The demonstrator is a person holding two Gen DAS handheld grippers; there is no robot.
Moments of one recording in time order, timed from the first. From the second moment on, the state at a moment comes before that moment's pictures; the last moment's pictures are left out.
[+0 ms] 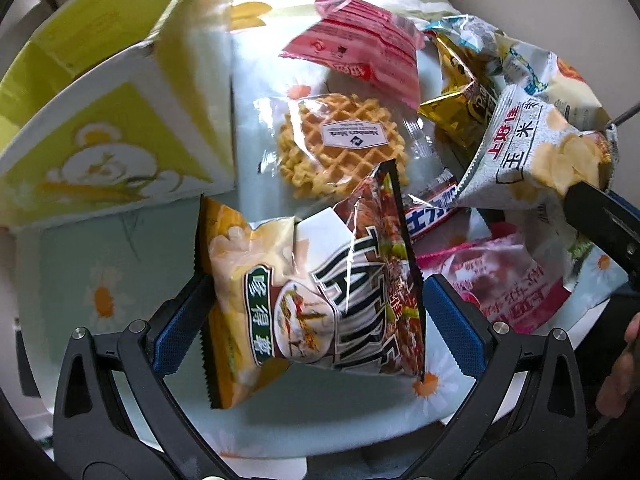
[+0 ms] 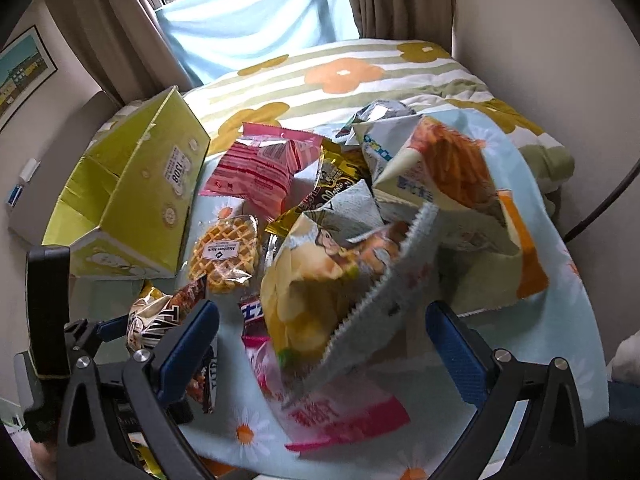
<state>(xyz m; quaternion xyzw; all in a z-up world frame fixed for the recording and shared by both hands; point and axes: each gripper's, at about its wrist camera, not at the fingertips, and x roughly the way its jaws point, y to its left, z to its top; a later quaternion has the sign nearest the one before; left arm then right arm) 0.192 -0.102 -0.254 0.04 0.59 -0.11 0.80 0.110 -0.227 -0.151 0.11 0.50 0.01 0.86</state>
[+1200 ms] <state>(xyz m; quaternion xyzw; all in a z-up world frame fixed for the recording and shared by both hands) 0.172 -0.057 -0.242 0.02 0.58 -0.12 0.80 0.117 -0.219 -0.157 0.11 0.49 0.00 0.86</state>
